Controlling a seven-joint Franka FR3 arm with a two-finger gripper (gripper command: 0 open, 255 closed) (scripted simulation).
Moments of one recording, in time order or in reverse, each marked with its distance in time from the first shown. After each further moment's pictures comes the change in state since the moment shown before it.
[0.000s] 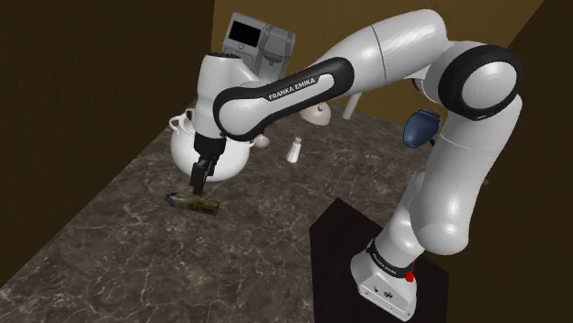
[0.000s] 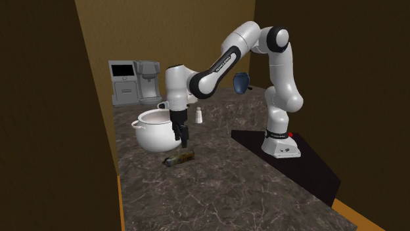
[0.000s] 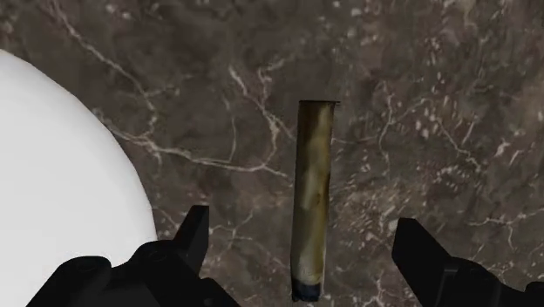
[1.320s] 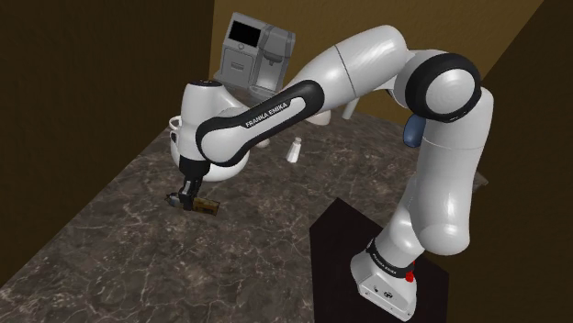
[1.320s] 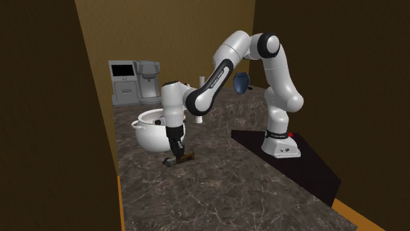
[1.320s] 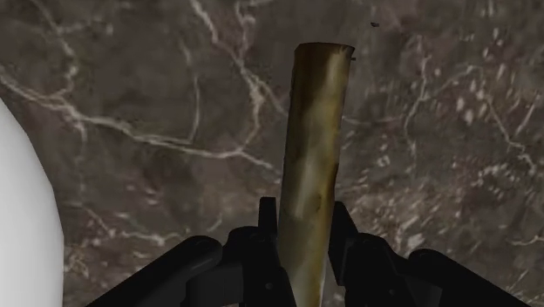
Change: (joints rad) arm 0.031 0.164 0.009 0.061 -0.026 0.104 -0.010
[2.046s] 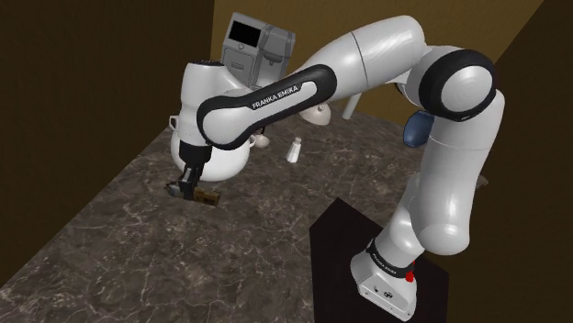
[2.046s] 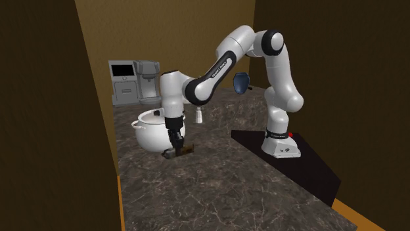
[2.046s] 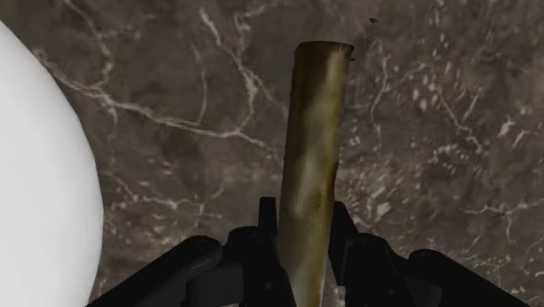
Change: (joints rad) arm -0.006 -0.065 0.006 0.025 0.010 -0.089 0.002
